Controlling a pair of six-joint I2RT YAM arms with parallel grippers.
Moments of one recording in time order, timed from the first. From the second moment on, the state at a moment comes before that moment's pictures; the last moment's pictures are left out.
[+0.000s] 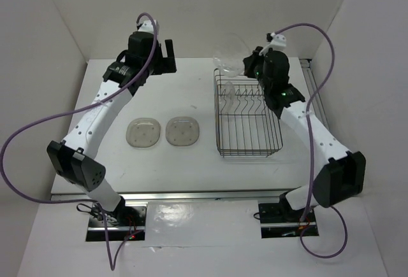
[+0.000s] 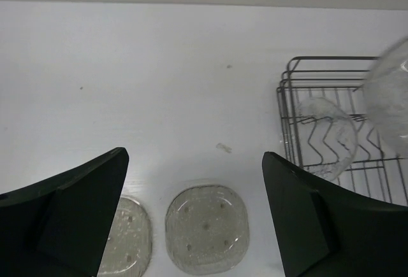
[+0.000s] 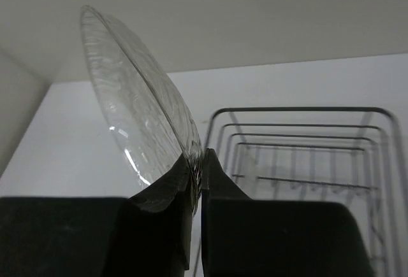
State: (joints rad) left arm -0.39 1.60 1.78 -0.61 -0.22 -0.30; right arm 0.34 1.47 1.29 0.06 0.03 0.36
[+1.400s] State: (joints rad) left arm -0.35 1.72 1.89 -0.83 -0.36 -0.35; right arm 0.51 1.69 1.37 -0.37 0.84 0.38
